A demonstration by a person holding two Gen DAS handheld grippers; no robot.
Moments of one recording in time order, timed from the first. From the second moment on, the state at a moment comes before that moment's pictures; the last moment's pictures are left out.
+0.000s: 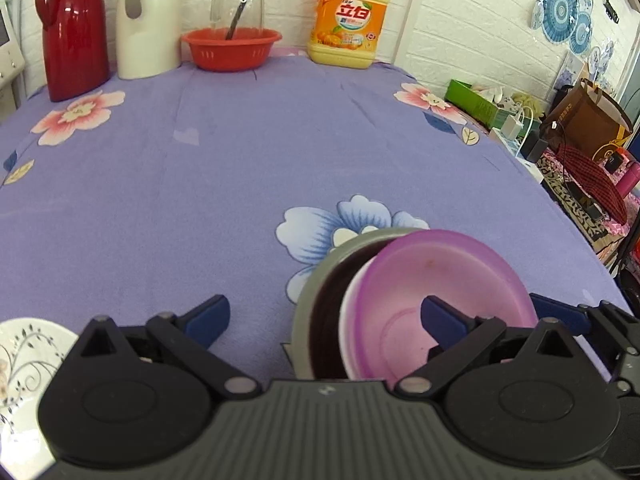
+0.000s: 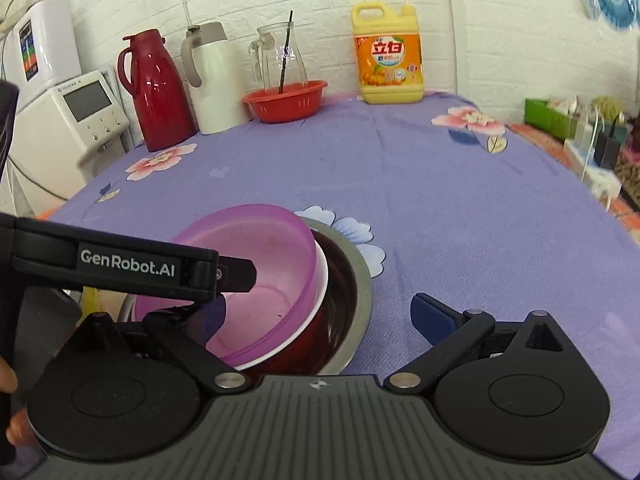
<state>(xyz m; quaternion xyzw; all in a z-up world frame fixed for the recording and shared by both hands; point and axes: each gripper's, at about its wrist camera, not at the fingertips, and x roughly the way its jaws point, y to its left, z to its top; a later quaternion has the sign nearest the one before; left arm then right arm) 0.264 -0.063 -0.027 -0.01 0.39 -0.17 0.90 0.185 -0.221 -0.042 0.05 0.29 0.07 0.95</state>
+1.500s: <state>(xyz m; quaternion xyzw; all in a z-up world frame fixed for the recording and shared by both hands) 0.218 0.022 0.014 -0.12 0.36 -0.16 0.91 0.173 -0.141 -0.005 0.06 0.25 0.16 0.95</state>
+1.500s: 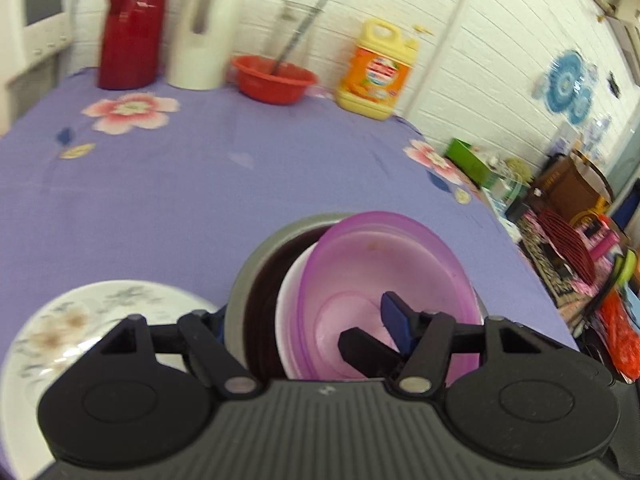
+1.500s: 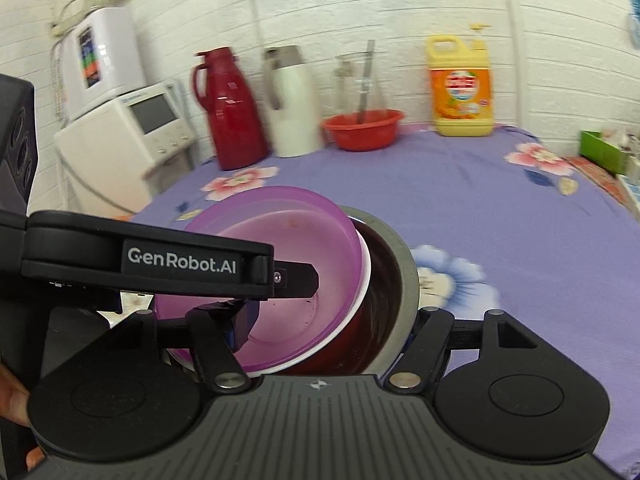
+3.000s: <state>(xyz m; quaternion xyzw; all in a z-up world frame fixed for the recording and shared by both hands) 0.179 0.136 0.020 -0.13 0.27 -0.03 0.95 0.162 -0.029 -0.010 -0.03 0.24 0.23 0.94</state>
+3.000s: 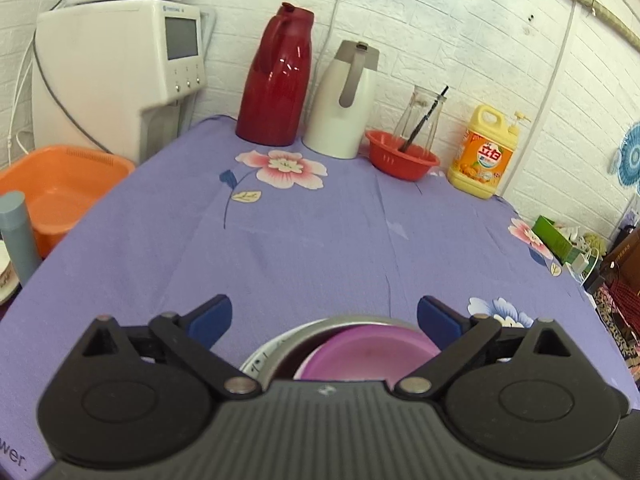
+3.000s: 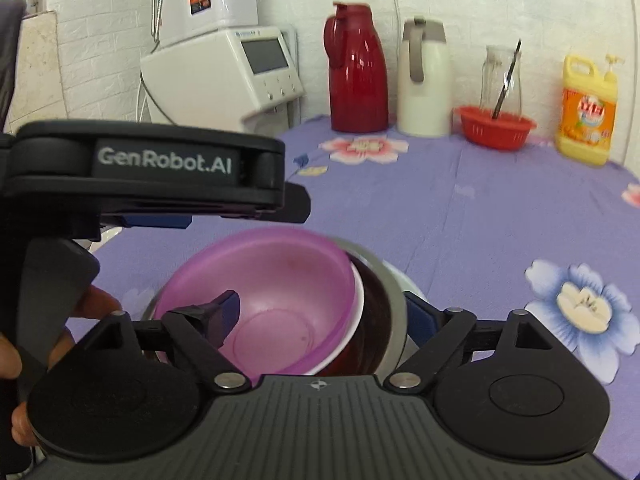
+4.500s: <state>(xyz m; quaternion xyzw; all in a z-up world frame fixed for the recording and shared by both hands) 0.063 0.079 0.009 -0.09 0.26 -0.02 0.96 0.079 -0.137 -0.019 0.06 0.22 0.15 0.96</state>
